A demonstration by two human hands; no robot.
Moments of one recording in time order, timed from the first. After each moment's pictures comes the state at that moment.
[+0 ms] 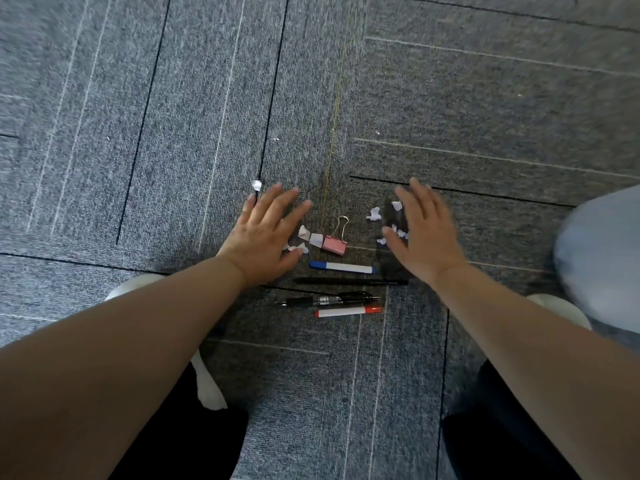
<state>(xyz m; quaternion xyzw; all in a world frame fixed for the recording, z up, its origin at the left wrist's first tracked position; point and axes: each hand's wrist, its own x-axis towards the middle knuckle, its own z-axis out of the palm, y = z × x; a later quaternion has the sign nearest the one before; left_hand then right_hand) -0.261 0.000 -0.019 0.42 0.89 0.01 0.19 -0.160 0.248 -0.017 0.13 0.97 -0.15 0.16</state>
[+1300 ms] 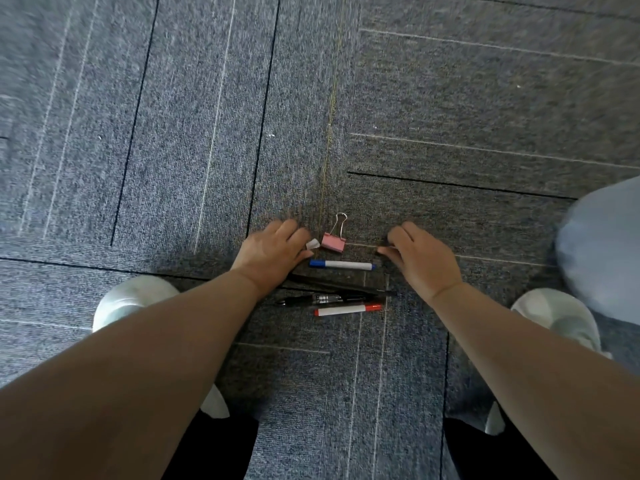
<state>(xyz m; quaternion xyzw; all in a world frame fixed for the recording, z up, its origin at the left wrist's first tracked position) -0.241 0.015 -0.032 0.40 0.90 0.05 0.19 -0.131 0.242 -0.045 0.00 0.99 -0.15 0.02</state>
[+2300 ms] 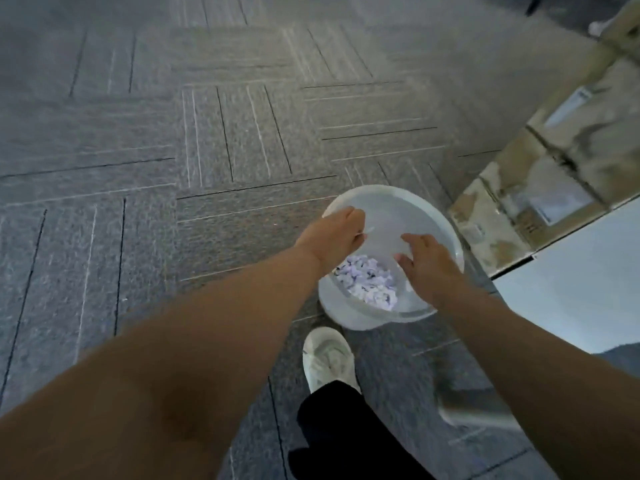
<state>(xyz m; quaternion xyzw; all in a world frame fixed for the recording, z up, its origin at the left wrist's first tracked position) -0.114 0.370 0.279 0.58 0.78 0.18 0.13 0.042 0.475 0.257 0.40 0.90 -0.17 0.02</state>
